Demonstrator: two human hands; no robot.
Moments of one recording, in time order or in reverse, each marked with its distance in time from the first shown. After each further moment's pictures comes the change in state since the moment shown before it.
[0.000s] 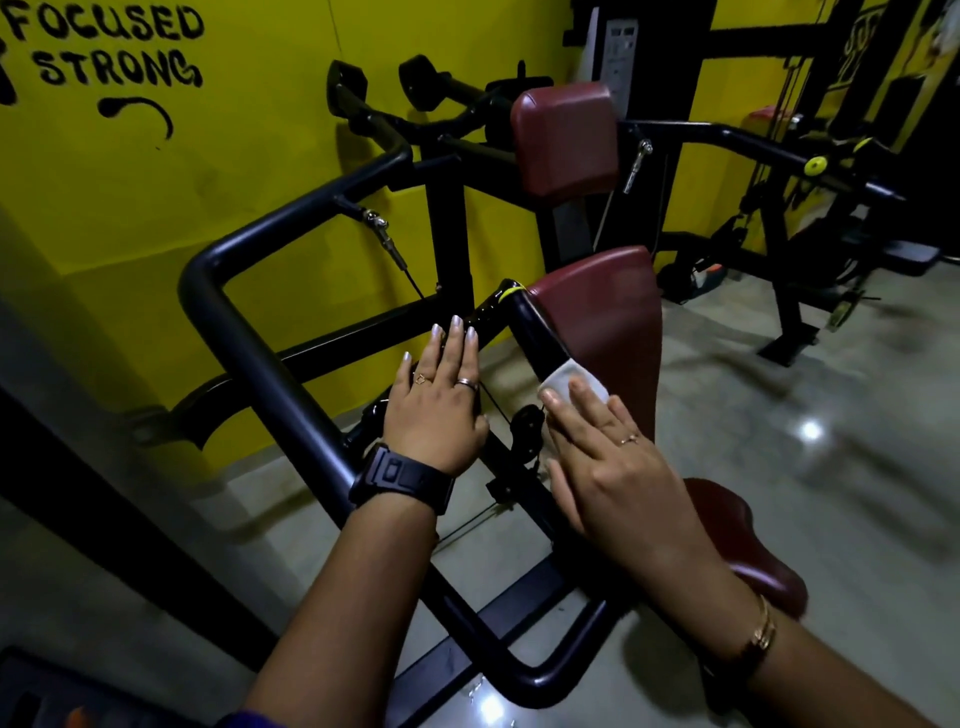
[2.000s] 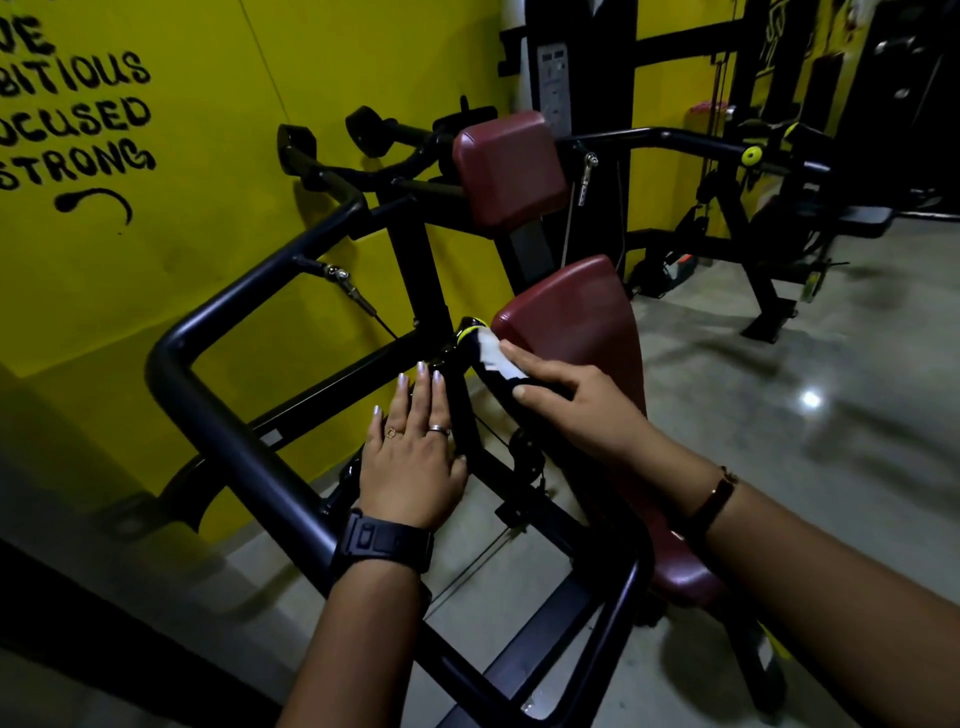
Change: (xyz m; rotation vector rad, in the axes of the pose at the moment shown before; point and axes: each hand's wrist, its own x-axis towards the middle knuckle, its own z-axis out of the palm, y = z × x) left_hand 0.001 0.000 -0.002 0.037 -0.014 0.002; right_hand 0.068 0.046 -0.002 1.180 -0.228 0.521
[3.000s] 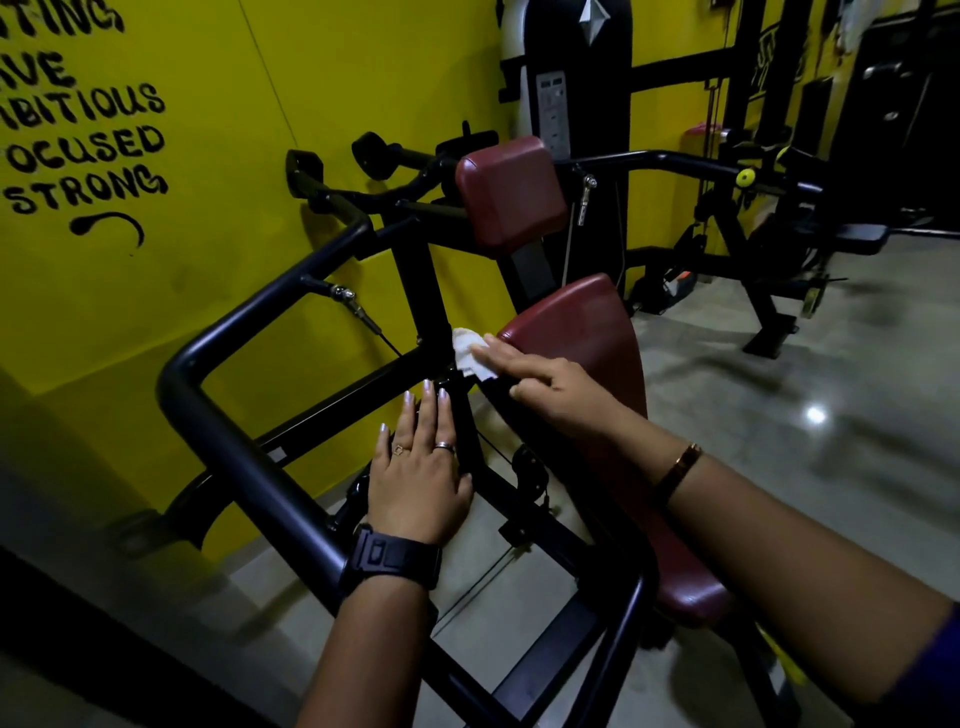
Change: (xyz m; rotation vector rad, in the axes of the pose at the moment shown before) left_hand 0.000 0.002 -0.001 0.012 -0.008 -0.005; right_hand 0.028 -0.009 0.001 -0.070 -0.182 -0.093
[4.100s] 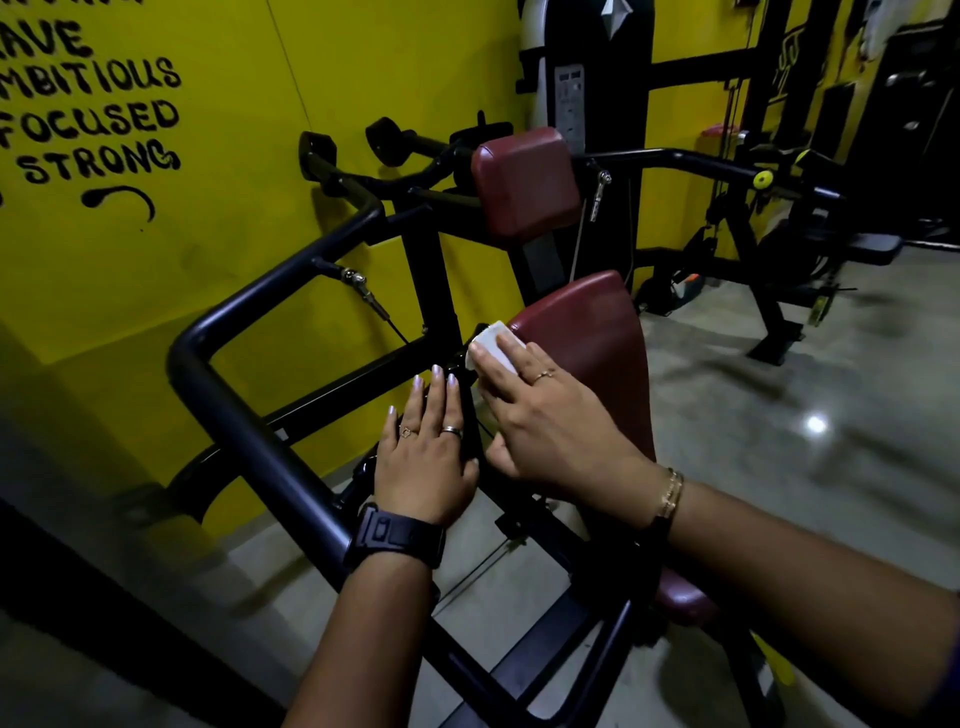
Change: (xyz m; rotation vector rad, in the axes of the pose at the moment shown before) left_hand 0.001 -0.001 0.002 -0.040 0.015 0.002; right_hand -0.011 -0.001 0.040 -1.180 0.146 -0.310
